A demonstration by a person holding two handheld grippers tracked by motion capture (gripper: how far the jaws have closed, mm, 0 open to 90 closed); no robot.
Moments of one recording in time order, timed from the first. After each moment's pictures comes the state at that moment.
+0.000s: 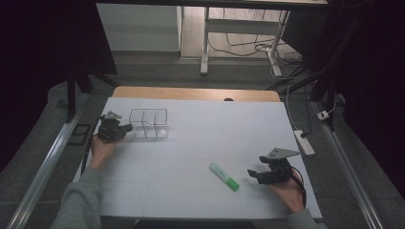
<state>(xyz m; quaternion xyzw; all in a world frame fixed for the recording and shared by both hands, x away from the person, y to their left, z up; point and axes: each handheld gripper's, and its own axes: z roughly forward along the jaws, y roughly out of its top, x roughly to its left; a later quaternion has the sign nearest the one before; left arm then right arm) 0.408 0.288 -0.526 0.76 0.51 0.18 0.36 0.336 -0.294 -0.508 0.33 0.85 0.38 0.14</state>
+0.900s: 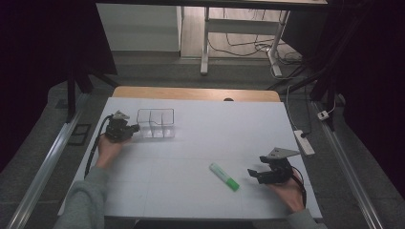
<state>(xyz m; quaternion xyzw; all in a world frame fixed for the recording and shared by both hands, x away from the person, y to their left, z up) 0.414 0.264 -0.525 0.78 0.49 0.17 0.36 0.336 -0.295 -0.508 0.33 0.85 0.38 0.14</state>
